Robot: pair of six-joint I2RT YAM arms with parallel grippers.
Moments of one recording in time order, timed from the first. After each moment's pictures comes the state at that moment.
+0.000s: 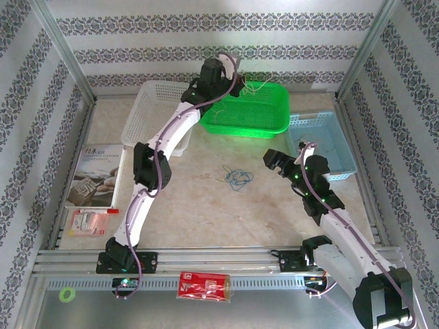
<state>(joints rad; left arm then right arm) -0.46 2.53 2.58 -0.33 0.25 -0.21 0.20 0.83 0.45 0.05 -0.24 0.68</state>
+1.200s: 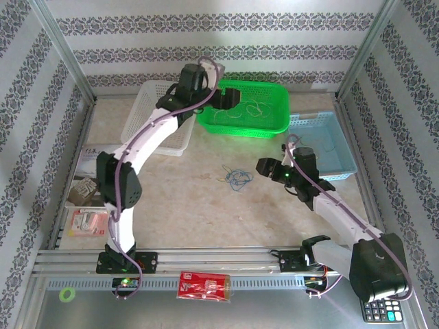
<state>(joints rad) -0.46 1.94 1.87 -0.35 0.30 -0.29 0.25 1.09 0.54 -0.08 -0.42 0.61</state>
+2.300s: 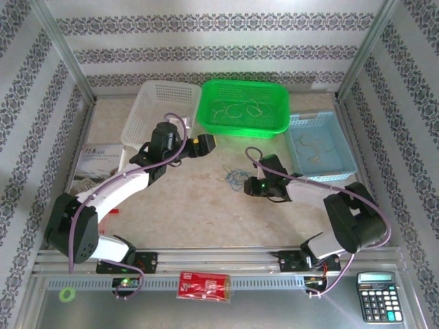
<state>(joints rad) -0.47 1.40 0.93 0.05 0.29 -0.63 0.46 1.48 0.60 -0.13 -0.28 0.52</state>
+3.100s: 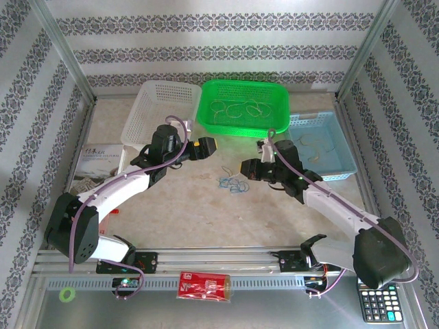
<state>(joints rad) -0.47 1.40 0.90 0.08 0.33 -0.64 0.42 1.17 0.68 -0.08 -0.54 0.69</state>
